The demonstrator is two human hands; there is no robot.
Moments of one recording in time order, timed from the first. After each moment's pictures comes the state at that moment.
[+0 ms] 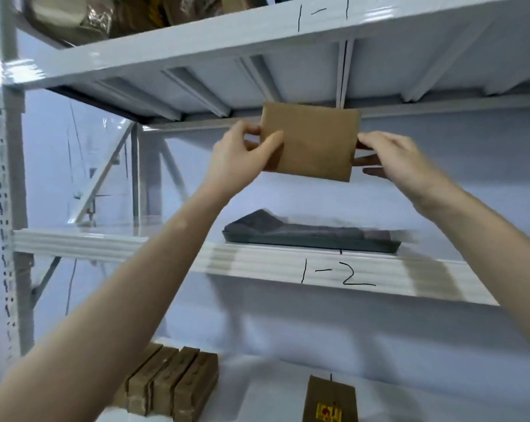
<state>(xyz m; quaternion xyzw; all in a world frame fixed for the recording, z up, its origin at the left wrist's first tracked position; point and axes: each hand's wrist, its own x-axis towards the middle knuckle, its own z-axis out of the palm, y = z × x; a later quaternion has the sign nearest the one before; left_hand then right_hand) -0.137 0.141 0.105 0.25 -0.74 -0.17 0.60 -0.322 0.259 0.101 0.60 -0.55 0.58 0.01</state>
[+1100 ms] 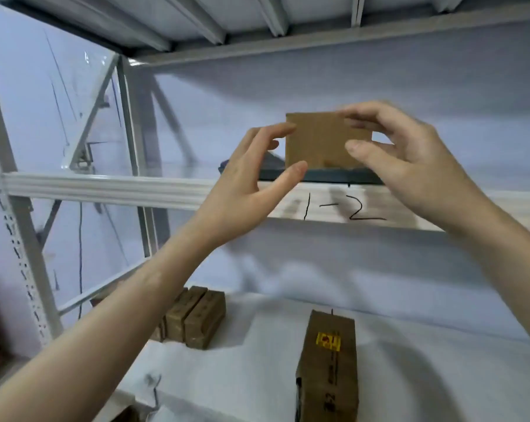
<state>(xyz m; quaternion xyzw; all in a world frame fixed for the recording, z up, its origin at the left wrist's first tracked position) -0.128 0.172 -0.019 0.14 -0.84 -0.13 0.51 -0.298 0.279 0.008 0.70 -0.47 0.54 0.05</state>
